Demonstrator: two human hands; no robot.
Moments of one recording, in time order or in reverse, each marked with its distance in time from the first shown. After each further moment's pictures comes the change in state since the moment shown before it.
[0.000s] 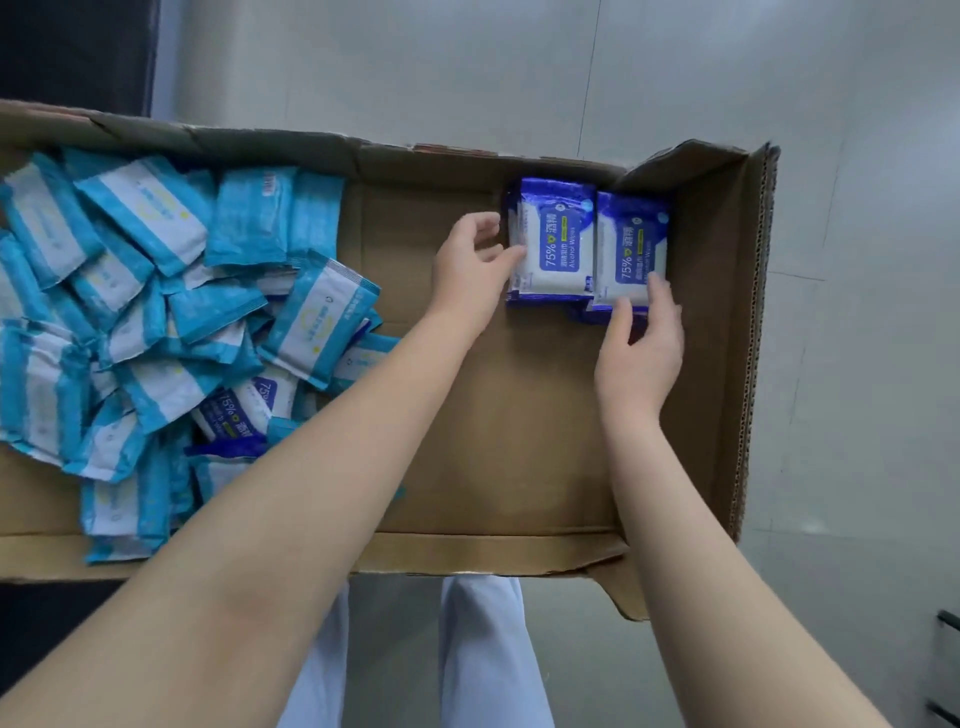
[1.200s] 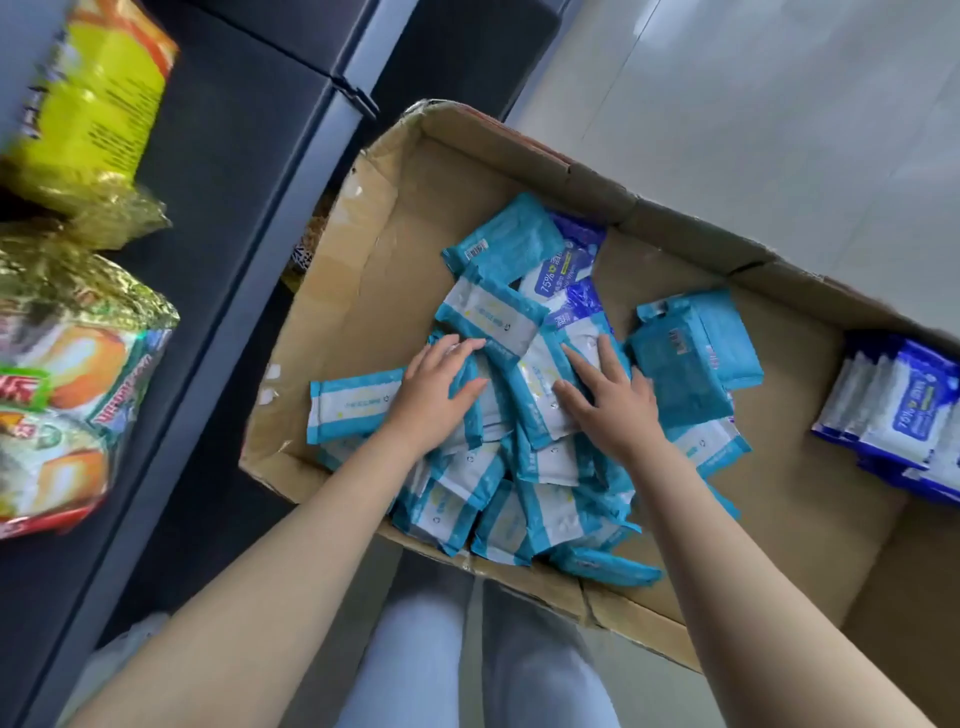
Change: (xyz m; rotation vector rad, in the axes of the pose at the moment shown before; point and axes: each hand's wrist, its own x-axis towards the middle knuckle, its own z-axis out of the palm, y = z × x) left_hand -0.050 -0.165 -0.380 0.478 -0.025 -0.093; right_hand -0.156 -0.117 0.253 -0.940 -0.986 -0.410
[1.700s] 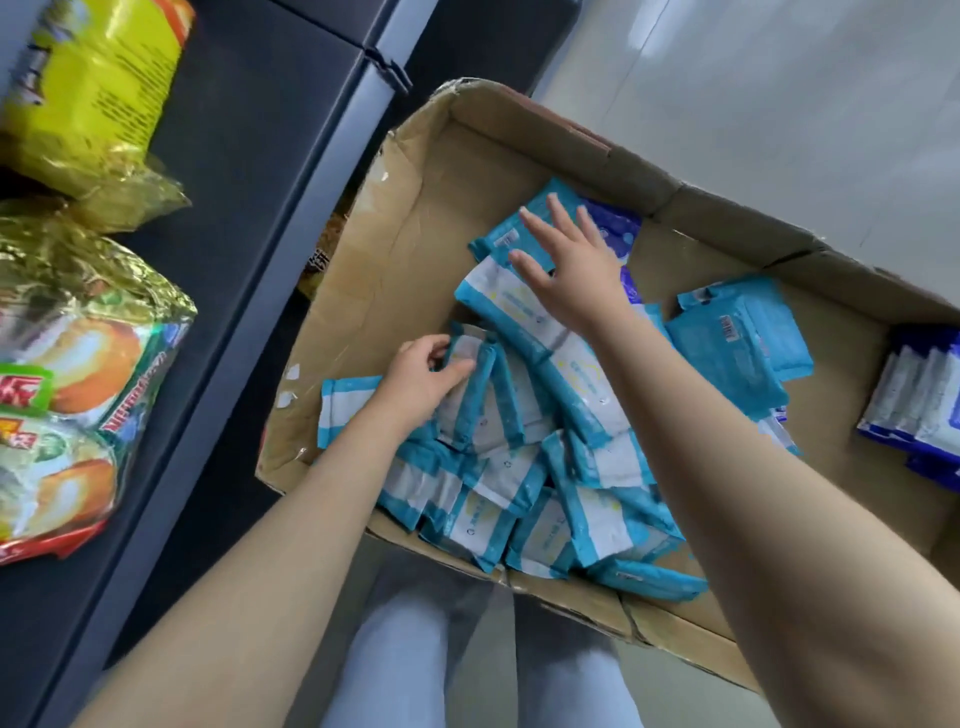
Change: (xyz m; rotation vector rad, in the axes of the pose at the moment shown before) left_hand 0.018 -0.033 -0.032 -0.365 0.036 -0.278; right_hand 0.075 -0.115 -0.045 0.053 0.321 -0.287
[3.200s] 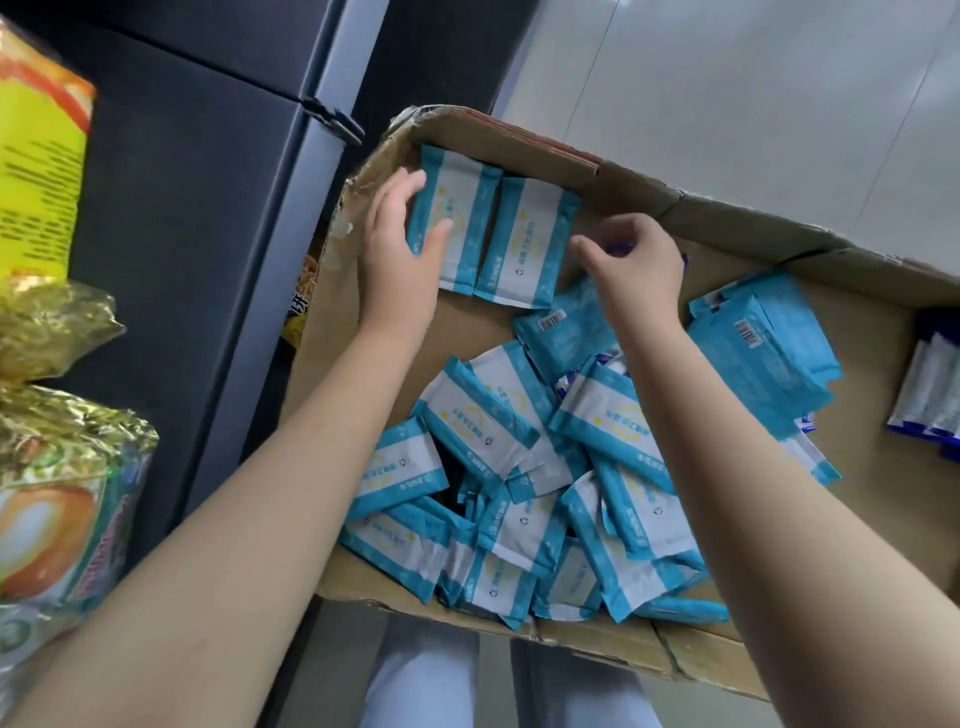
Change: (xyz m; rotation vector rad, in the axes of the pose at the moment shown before) left_hand 0.083 0.105 -0.037 -0.026 0.345 0.523; right_hand 0.024 0.028 -0.018 0.512 0.430 0.462
